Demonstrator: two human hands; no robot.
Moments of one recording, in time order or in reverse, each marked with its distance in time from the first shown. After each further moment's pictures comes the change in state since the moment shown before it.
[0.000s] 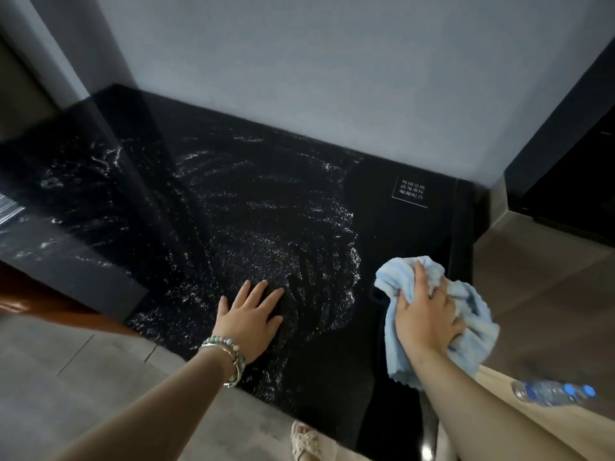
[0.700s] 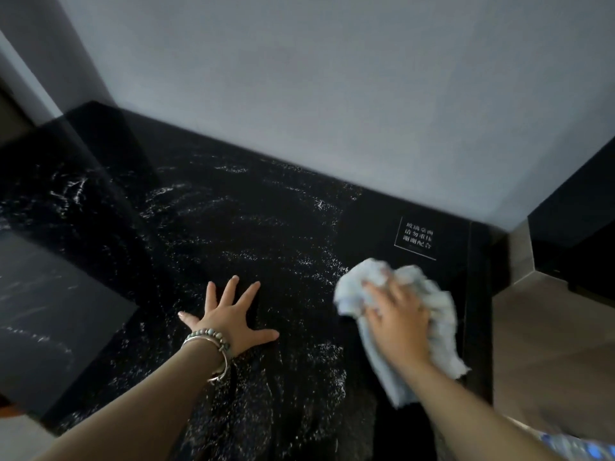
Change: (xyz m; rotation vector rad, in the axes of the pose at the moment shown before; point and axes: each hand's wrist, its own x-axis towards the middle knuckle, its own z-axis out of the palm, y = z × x) left_hand 0.125 -0.003 -0.056 -0.109 -0.098 -0.218; right_hand 0.119 -0.054 0.018 0.019 0.071 -0.589
